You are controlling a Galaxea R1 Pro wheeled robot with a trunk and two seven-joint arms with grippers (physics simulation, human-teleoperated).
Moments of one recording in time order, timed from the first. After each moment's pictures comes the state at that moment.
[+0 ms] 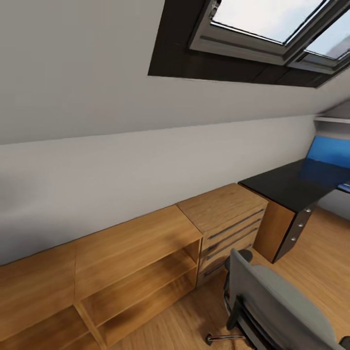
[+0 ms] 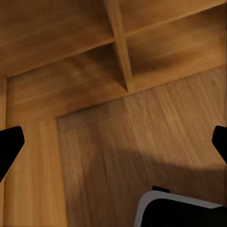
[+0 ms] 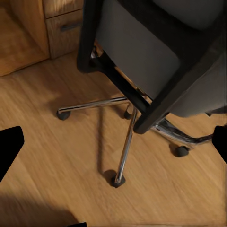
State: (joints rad) left arm 0.04 -0.02 -0.36 -0.02 0.39 -0.98 0.34; right arm -0.10 0.03 0.22 0.02 -0.08 -0.92 -0.37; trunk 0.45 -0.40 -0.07
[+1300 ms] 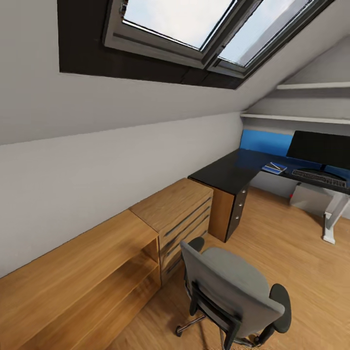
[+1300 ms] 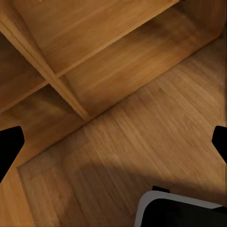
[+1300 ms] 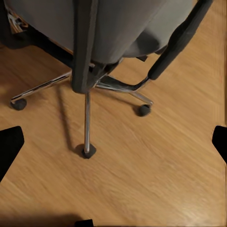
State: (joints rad) left arm 0.04 -0.02 -0.36 -0.02 0.39 -0.98 0.34; right arm -0.10 0.03 0.21 0.02 -0.08 -0.91 -0.33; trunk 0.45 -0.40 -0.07
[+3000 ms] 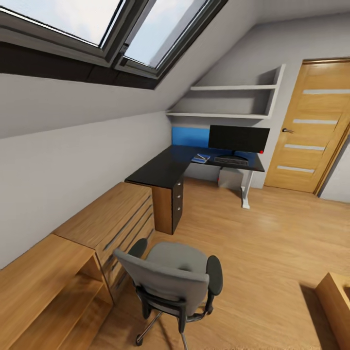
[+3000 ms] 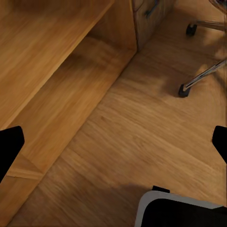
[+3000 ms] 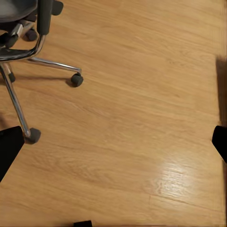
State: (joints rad) left arm 0.04 -0.02 -0.36 -0.02 0.39 -0.98 0.34; right arm -0.10 0.03 0.21 0.02 -0.08 -0.92 -0.33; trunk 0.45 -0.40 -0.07
